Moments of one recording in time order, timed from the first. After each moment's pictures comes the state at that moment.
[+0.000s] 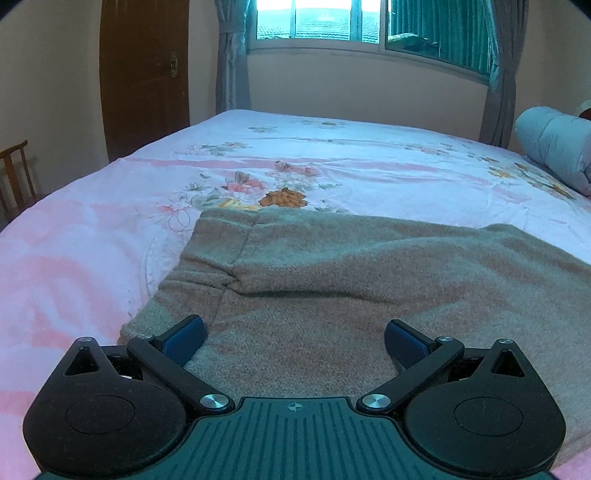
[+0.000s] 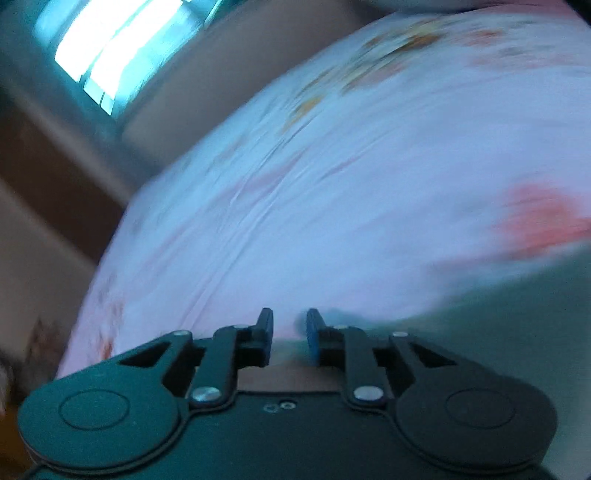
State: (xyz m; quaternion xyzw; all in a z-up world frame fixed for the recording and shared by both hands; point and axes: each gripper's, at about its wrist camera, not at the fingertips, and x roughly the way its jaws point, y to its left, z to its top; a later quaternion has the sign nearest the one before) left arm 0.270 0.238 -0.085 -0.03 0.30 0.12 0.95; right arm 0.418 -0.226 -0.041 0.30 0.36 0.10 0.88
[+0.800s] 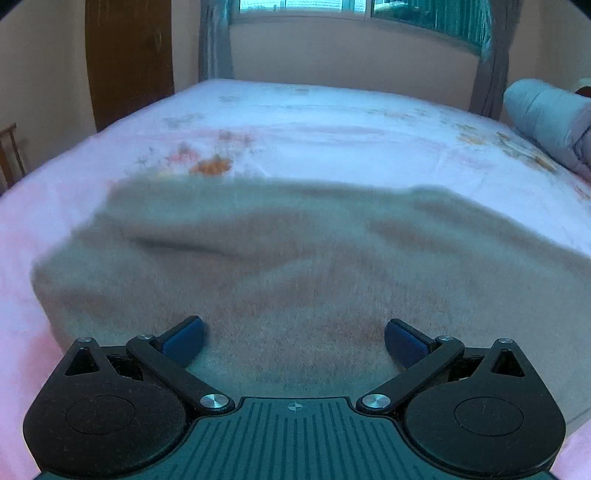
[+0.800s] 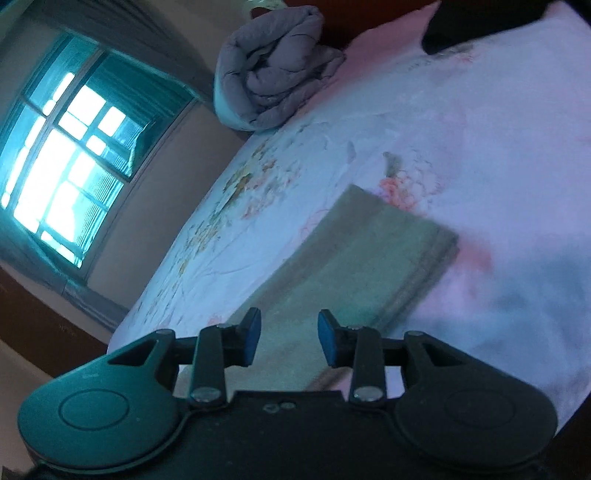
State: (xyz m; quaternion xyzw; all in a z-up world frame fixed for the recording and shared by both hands) left arm 0.272 0.142 -0.081 -0.04 0.34 0.11 0.93; right arm 0.206 -0.508 -0.035 0.42 0.24 -0.03 0.87
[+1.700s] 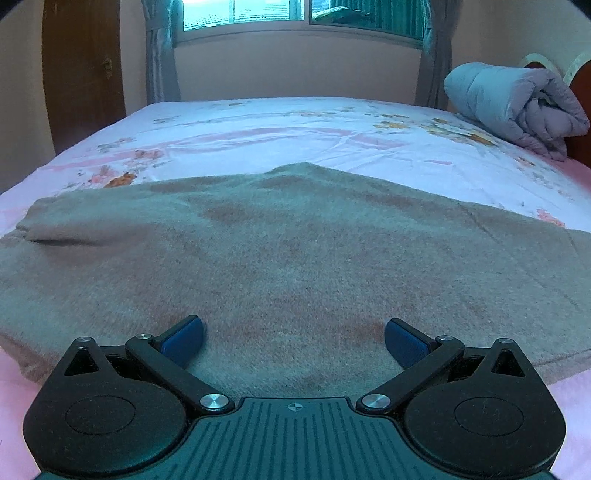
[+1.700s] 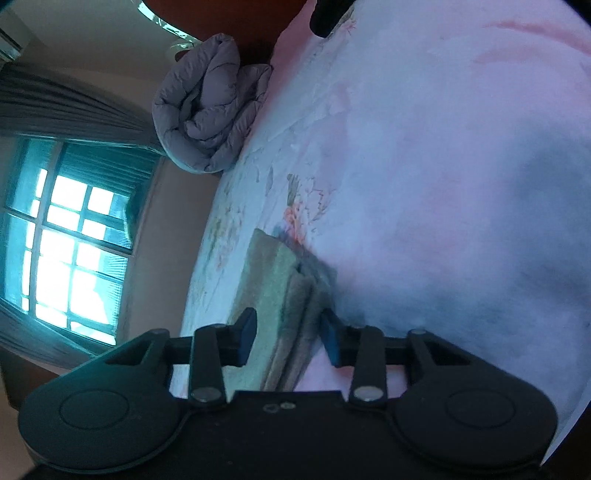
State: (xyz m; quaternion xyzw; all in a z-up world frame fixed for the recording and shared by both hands) left arm 0.265 0.030 -0.088 -0.01 0.33 0.05 0.94; right arm 0.201 -0.591 -0.107 0.57 0.19 -0.03 0.80
